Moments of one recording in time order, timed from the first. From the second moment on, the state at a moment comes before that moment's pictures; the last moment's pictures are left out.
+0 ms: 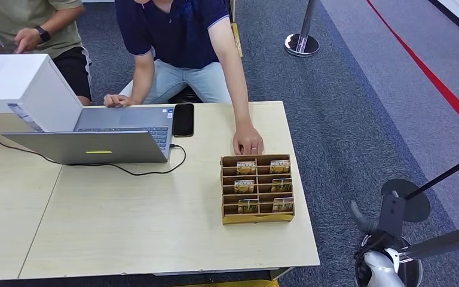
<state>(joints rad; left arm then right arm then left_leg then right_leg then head) -0.09 0.03 -0.67 -0.20 1.10 0.54 0.09 -0.13 -0.48 0.41 -1.85 0.81 -0.47 0.47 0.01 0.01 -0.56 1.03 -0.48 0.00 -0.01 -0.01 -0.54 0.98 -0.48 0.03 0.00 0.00</state>
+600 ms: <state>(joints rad) -0.09 0.04 -0.66 -0.20 1.14 0.56 0.11 -0.26 -0.55 0.70 -1.98 0.73 -0.20 0.68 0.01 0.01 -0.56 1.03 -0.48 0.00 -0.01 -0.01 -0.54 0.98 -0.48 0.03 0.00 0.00</state>
